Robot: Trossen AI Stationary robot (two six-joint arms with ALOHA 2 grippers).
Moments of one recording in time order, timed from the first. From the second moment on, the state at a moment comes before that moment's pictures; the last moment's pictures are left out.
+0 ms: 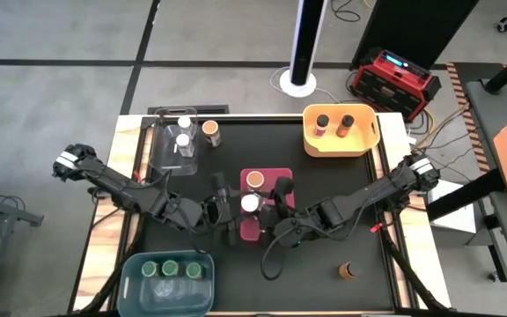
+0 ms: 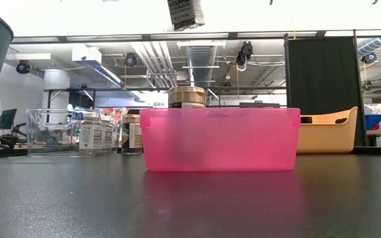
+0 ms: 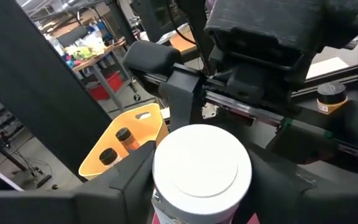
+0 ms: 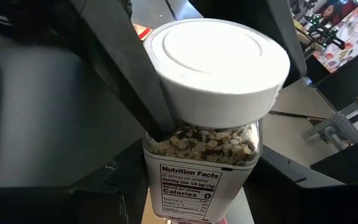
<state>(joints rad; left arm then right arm) -0.43 1.41 1.05 0.17 -0.71 0.28 0.41 1.76 1.49 -0.36 0.86 -0.02</state>
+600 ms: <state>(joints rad) -0.39 1.40 1.24 -0.17 -0.82 0.22 0.41 1.72 1.50 -0.33 0.87 0.01</state>
